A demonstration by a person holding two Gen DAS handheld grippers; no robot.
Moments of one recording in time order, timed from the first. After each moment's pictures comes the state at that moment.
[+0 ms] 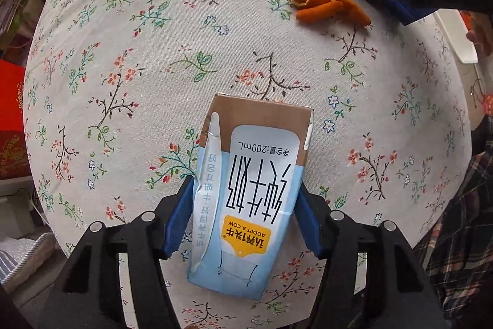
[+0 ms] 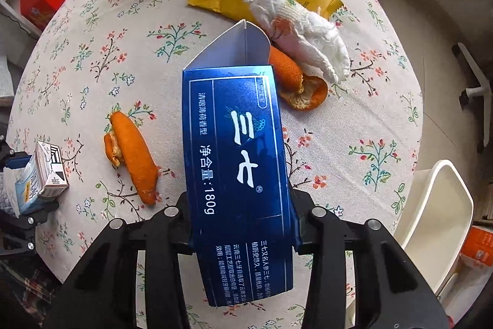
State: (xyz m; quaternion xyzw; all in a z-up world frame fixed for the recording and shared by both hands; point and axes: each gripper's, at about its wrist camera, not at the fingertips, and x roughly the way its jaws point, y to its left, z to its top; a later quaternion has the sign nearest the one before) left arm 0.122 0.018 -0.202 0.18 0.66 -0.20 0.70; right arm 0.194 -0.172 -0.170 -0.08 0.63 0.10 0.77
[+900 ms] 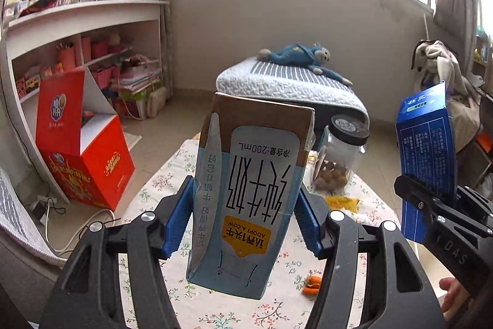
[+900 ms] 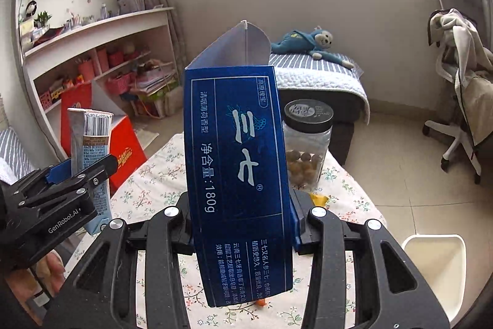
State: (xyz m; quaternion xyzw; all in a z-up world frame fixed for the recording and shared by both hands) left arm 0.145 0.038 -0.005 -0.03 0.27 -0.01 0.96; right arm 0.135 -0.158 -0.001 0.02 0.27 0.07 0.96
